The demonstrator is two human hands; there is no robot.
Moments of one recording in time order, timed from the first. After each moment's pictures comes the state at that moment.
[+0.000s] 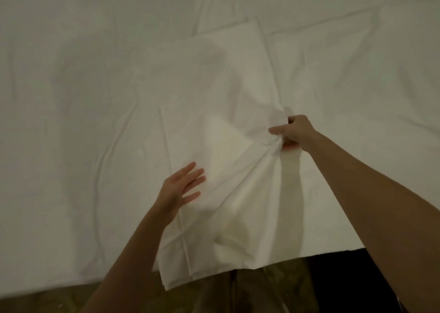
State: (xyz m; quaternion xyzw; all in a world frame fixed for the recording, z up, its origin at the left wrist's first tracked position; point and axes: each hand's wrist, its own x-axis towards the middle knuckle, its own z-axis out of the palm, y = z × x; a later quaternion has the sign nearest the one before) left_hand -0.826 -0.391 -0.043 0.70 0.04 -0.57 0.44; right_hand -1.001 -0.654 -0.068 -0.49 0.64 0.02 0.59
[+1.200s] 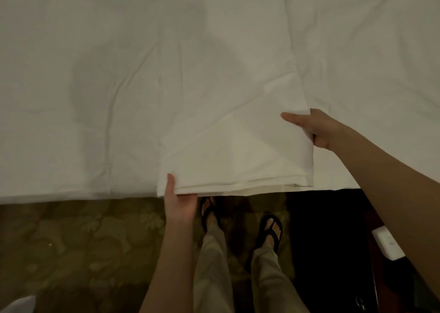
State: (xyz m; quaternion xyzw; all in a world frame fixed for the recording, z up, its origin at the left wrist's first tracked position) left_hand -0.966 -0.250 -0.028 0.40 0.38 -0.34 0.76; right_hand -1.089 -0.538 0.006 -0.45 0.54 0.02 0.72
